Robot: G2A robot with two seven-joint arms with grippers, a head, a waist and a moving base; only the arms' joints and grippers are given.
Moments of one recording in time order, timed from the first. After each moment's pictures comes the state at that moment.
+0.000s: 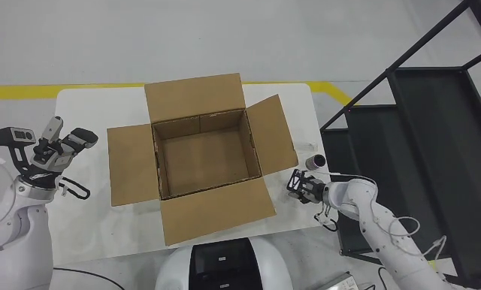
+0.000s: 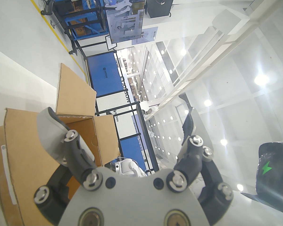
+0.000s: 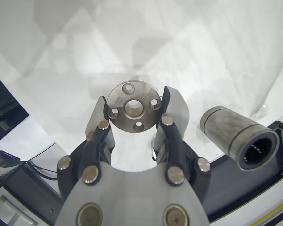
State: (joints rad) left arm 1.47 -1.14 -1.86 -1.58 -0.51 -0.35 -0.86; right arm -1.54 -0.99 1.37 -1.55 -1.47 -0.72 0.37
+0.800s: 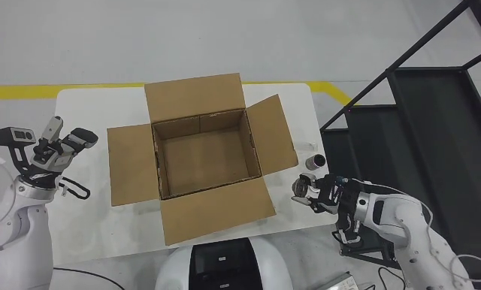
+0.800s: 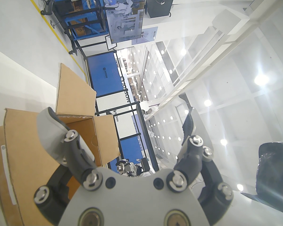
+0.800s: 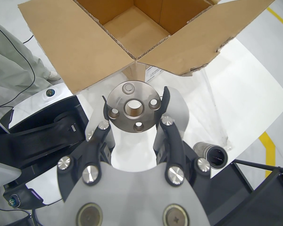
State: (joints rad) left arm 1.47 -1.14 -1.86 -1.58 -0.51 -0.35 -0.86; right arm -1.90 -0.95 1.71 -1.93 -1.20 -0.90 0.11
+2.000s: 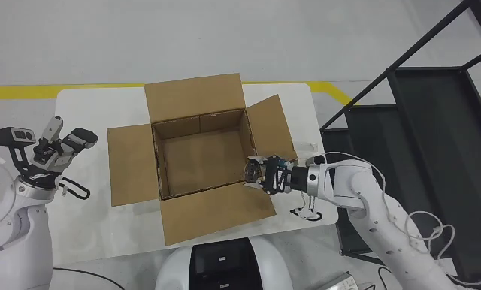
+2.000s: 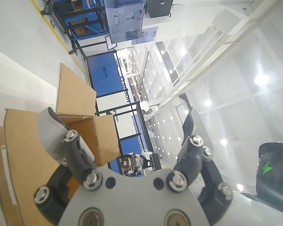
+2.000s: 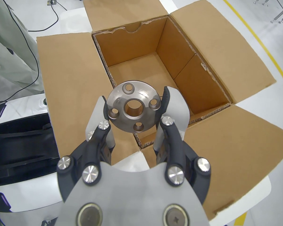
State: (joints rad) left arm 1.47 -1.14 -1.86 -1.58 -0.51 -0.35 -0.86; right arm -1.43 -0.98 1.28 -1.97 -1.17 -0.83 0.33
